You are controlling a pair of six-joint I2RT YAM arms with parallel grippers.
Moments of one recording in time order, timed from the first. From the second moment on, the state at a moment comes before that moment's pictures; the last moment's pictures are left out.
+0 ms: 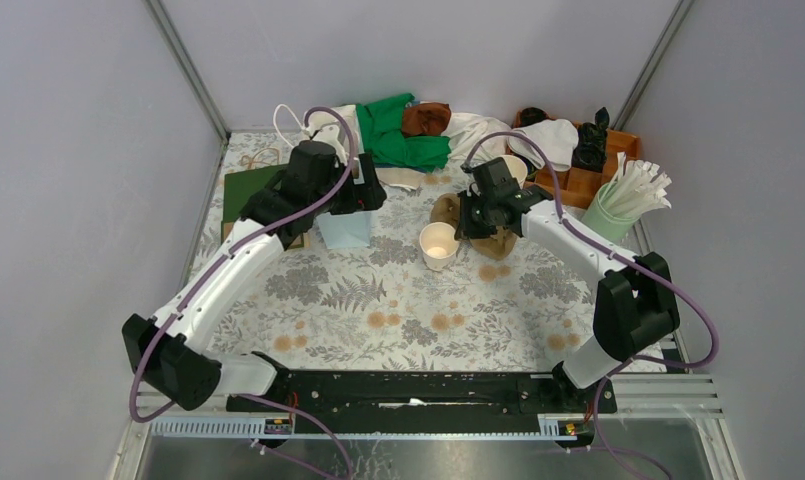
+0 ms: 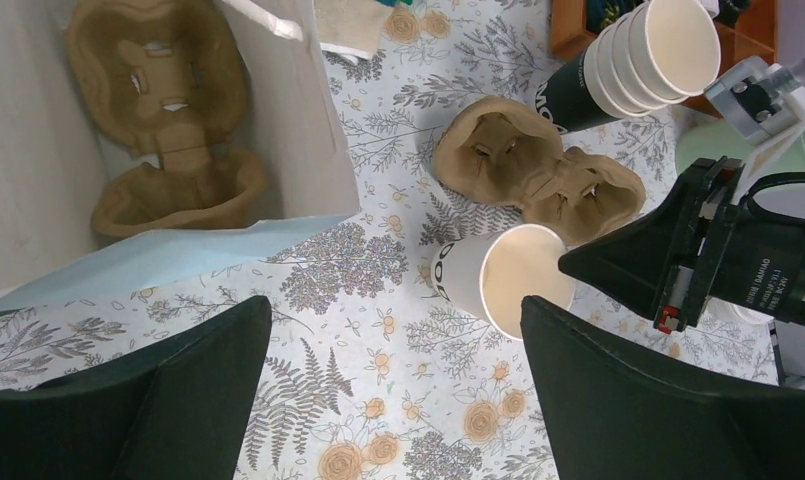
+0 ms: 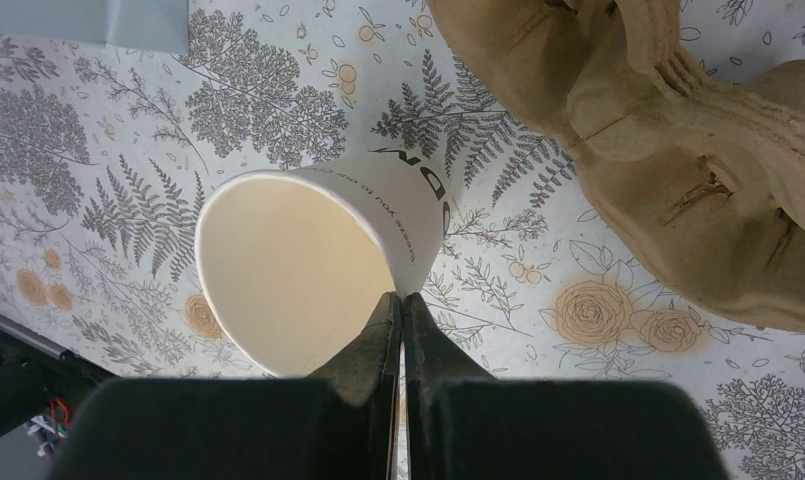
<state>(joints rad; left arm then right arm) -0.50 1.32 1.33 -0.59 -0.02 -0.50 0.49 1.59 1.23 -0.60 -0.15 0.38</state>
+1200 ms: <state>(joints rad) -0.51 1.13 1.04 -0.44 -0.04 -0.44 0.22 1.20 1.29 -1.01 0.41 0.53</state>
